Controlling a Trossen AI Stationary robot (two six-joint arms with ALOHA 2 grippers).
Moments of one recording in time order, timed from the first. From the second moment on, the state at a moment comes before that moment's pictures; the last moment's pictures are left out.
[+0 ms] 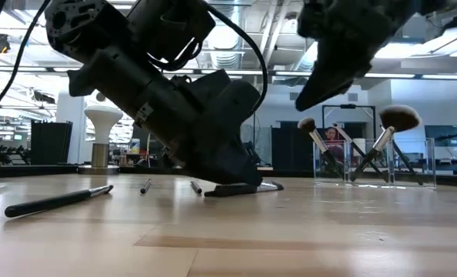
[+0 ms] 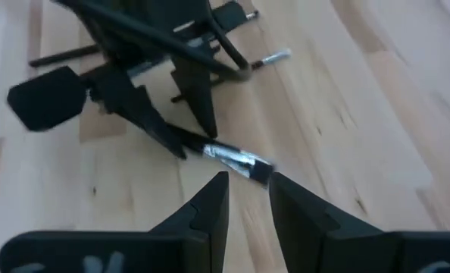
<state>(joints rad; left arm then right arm) -0.36 2.03 0.94 0.38 -0.53 -0.64 0.27 1.46 0.86 -0.28 0.29 0.35</state>
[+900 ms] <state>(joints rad) -0.36 2.00 0.94 0.38 -0.53 -0.54 0.20 1.61 0.86 -0.09 0.15 0.16</state>
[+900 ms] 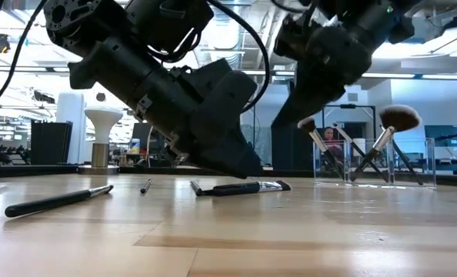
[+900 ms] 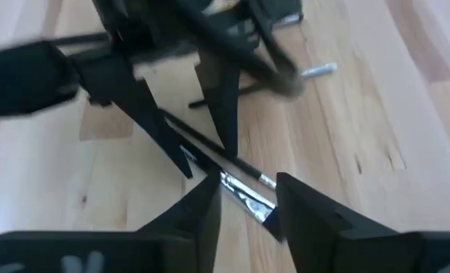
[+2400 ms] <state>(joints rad) -0.33 2.01 0.91 0.38 -0.49 -0.49 0.21 1.81 0.86 -0.03 0.13 0.08</state>
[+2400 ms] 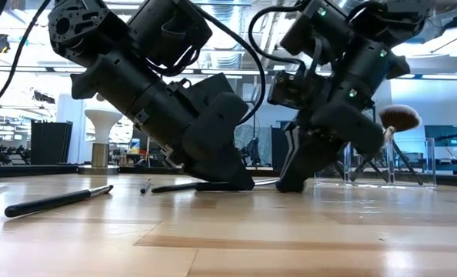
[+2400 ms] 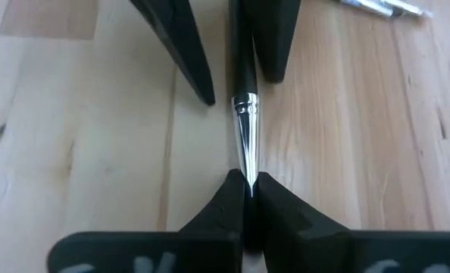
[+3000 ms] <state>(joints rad) -0.33 2.01 0.91 0.40 -0.49 -0.49 0.21 1.77 0.86 -0.06 0.15 0.08</state>
